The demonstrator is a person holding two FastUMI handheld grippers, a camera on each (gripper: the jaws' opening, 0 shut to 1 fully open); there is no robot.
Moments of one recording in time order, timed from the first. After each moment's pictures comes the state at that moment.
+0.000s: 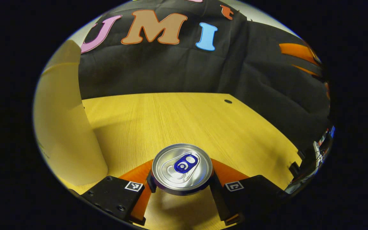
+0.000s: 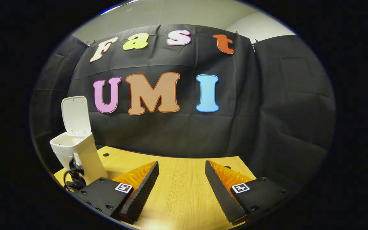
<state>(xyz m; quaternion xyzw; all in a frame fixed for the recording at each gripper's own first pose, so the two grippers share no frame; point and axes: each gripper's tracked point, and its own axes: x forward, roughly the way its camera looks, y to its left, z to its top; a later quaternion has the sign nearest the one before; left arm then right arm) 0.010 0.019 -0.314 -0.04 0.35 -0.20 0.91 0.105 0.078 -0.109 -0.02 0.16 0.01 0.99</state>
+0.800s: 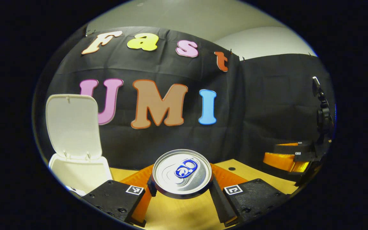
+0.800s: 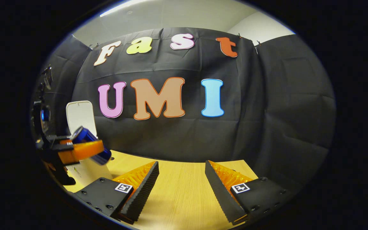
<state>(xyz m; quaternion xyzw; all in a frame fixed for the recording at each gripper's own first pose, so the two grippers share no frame) 0.112 0.063 -0.069 -0.01 0.06 -0.14 0.99 0.110 0.092 -0.099 -0.02 0.14 0.04 0.99</state>
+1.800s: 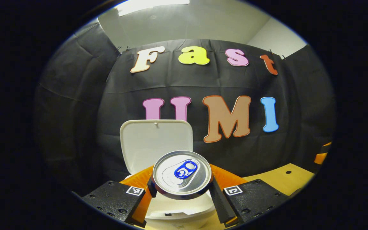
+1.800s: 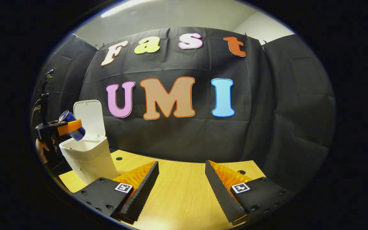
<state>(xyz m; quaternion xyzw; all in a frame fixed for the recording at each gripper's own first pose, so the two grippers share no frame) 0.106 0.244 -0.056 0.04 0.05 0.10 0.99 0.114 0.123 -0.105 -0.02 0.14 0.07 0.99</state>
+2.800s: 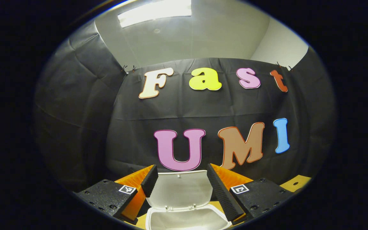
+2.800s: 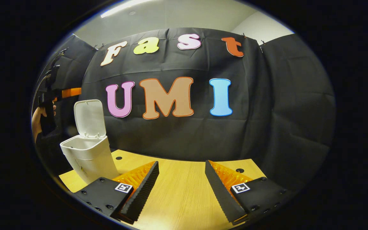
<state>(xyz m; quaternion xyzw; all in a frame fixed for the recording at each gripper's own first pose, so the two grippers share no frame) 0.153 0.283 0.087 0.07 -0.05 0.11 0.99 0.098 0.115 -0.109 -0.02 0.14 0.06 0.99</state>
